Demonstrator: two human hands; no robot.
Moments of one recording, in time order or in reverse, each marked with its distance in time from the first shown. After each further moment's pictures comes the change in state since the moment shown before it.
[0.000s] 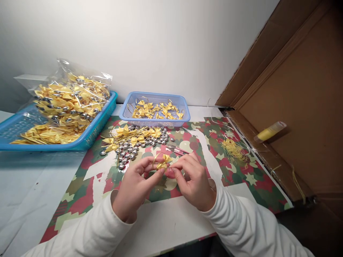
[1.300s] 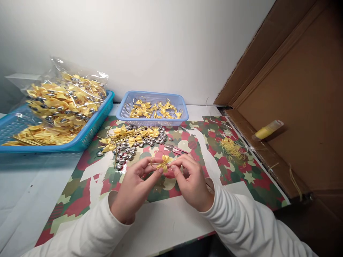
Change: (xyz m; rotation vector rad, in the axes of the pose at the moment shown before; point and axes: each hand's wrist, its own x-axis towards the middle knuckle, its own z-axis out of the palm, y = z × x) left_hand 0.001 -0.006 0.000 -0.043 -0.078 -0.044; right_hand -0.002 -0.002 0.006 0.176 0.039 0.234
